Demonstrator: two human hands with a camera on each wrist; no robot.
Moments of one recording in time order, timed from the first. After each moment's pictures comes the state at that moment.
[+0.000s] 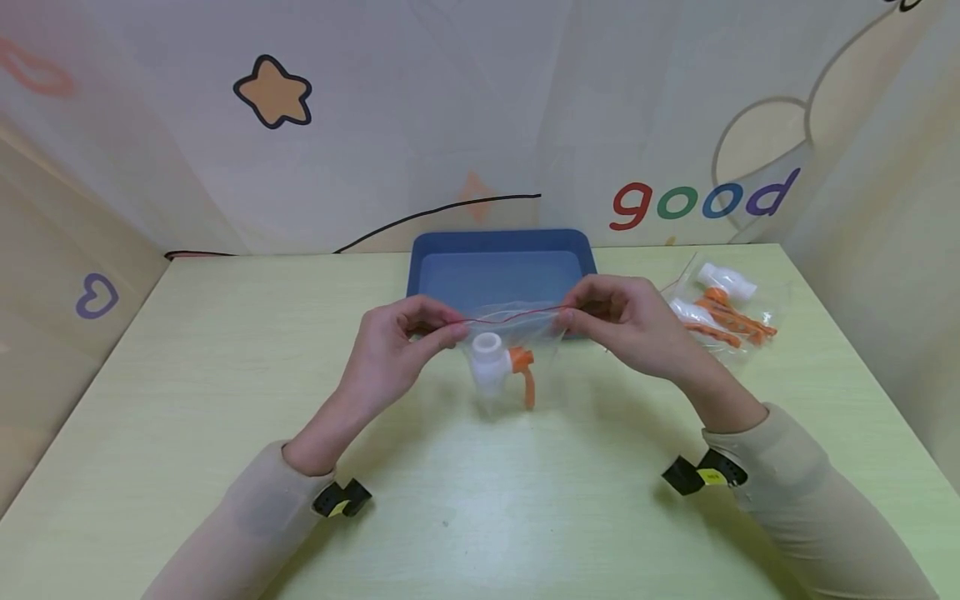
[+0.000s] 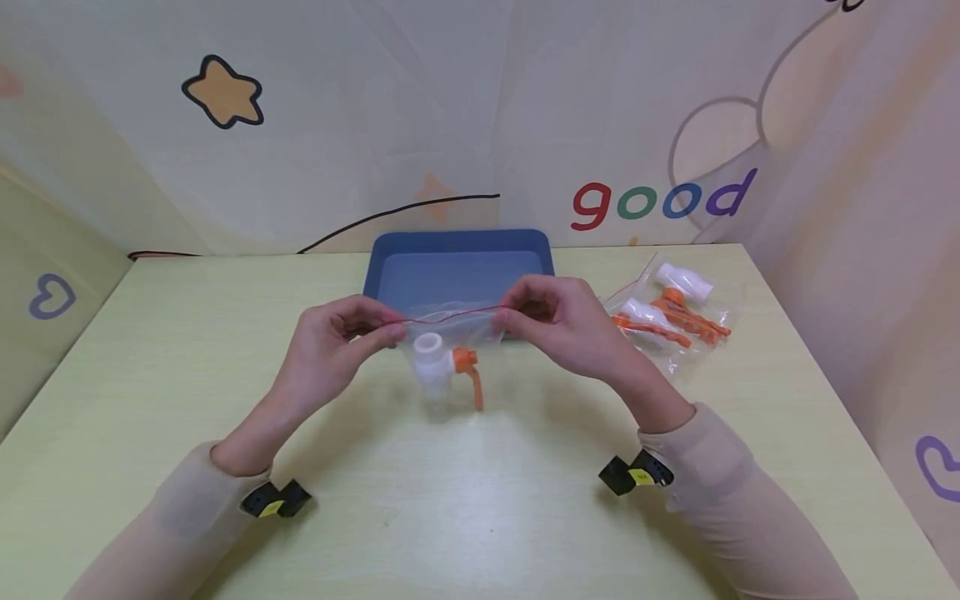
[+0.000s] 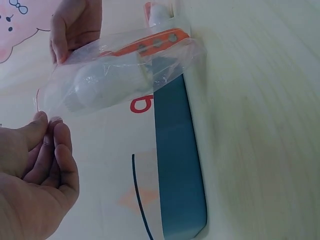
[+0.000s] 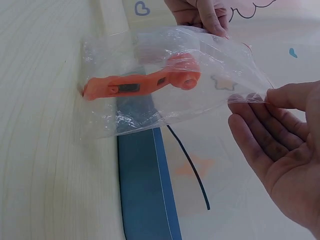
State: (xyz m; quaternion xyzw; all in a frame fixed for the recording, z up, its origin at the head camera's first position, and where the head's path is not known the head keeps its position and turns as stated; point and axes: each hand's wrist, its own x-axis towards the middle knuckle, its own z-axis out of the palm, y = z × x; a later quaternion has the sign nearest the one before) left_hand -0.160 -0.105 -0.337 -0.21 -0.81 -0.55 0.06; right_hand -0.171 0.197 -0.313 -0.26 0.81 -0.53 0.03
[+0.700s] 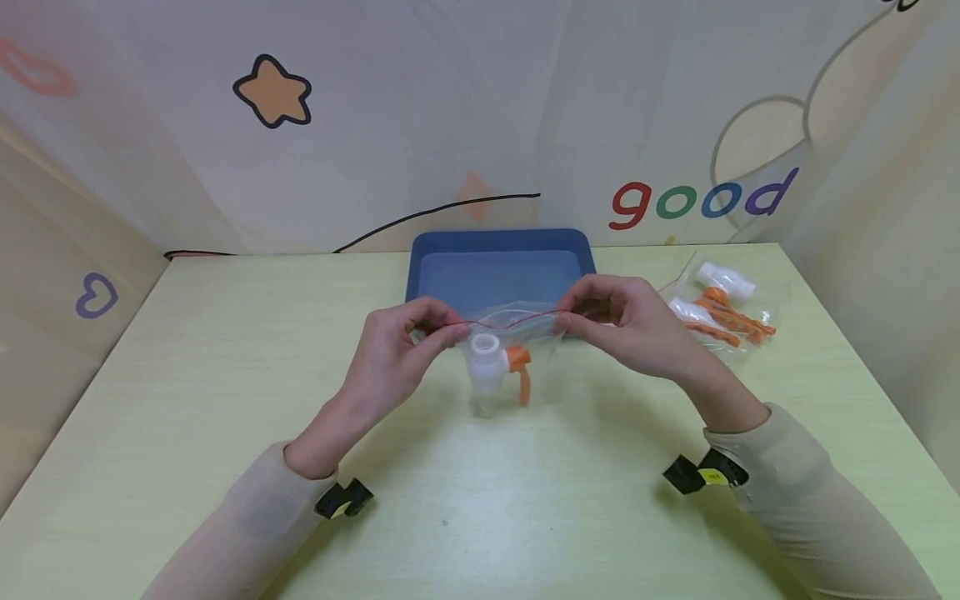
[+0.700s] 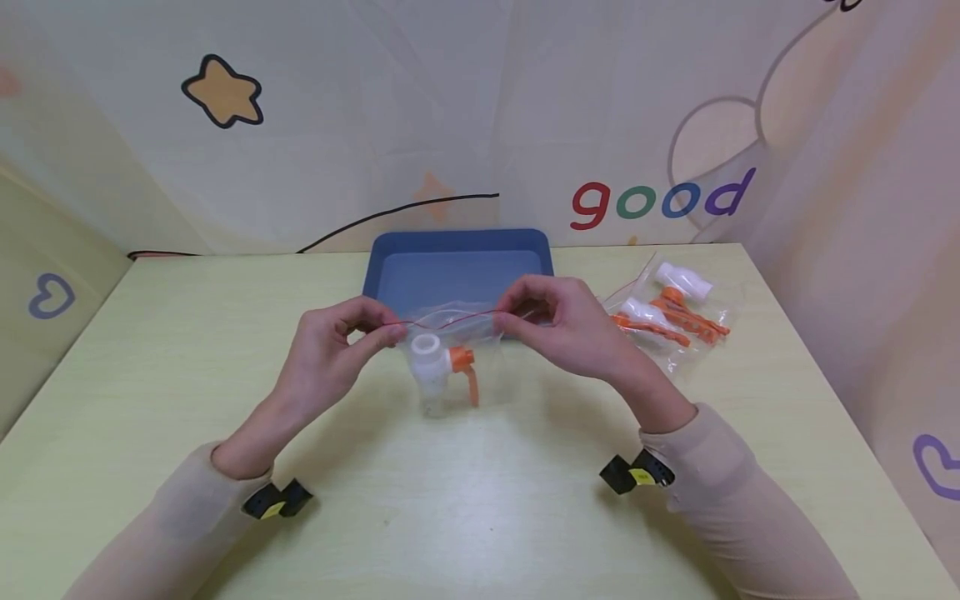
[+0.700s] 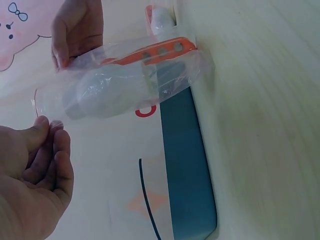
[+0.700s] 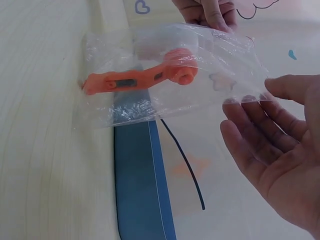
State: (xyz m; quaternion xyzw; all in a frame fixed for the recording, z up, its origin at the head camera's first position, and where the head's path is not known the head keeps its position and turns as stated) left_hand -0.153 -0.101 -0.331 -0.25 -0.81 -0.52 0.09; right_hand -0.169 0.197 -0.311 -0.26 0.81 -0.52 0.04
